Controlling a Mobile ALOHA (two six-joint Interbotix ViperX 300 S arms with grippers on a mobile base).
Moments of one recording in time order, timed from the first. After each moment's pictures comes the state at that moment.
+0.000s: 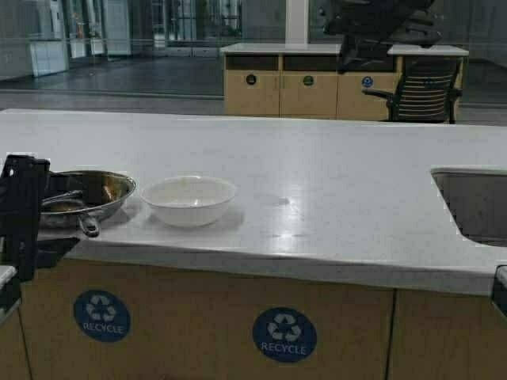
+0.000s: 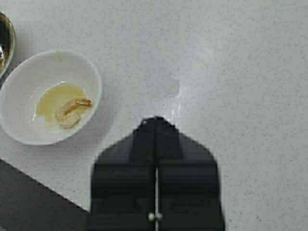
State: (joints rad) left arm 0.07 0.79 1.16 0.40 -1.68 -1.25; right arm 0.47 -0.19 0.77 0.30 0.00 -0.14
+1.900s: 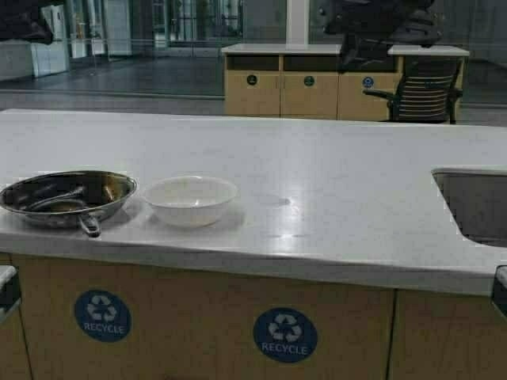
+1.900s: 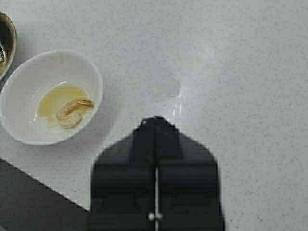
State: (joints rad) left arm -0.08 -0.65 1.12 1.00 -0.21 -1.14; right arm 0.47 -0.20 0.77 0.30 0.01 -0.14
